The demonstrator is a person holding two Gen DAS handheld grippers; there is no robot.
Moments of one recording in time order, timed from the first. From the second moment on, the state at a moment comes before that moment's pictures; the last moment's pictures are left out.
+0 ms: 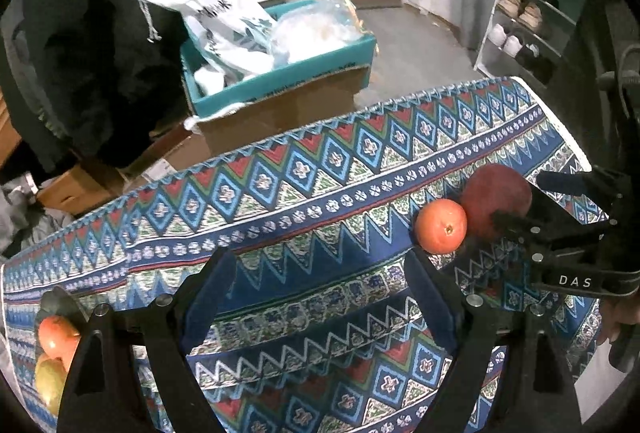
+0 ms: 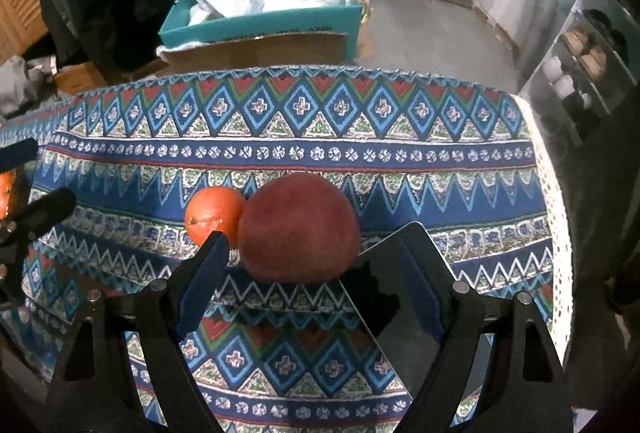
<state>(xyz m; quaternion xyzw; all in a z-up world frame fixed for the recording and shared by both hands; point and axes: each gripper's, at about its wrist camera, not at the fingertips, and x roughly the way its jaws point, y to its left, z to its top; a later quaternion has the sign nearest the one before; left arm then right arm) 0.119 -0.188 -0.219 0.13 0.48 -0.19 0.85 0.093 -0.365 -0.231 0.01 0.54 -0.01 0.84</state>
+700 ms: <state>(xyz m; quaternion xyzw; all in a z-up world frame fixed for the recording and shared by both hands) 0.119 -0.208 -0.246 0.15 0.50 -0.22 0.82 0.100 -0.378 -0.248 0.05 0.54 -0.01 0.84</state>
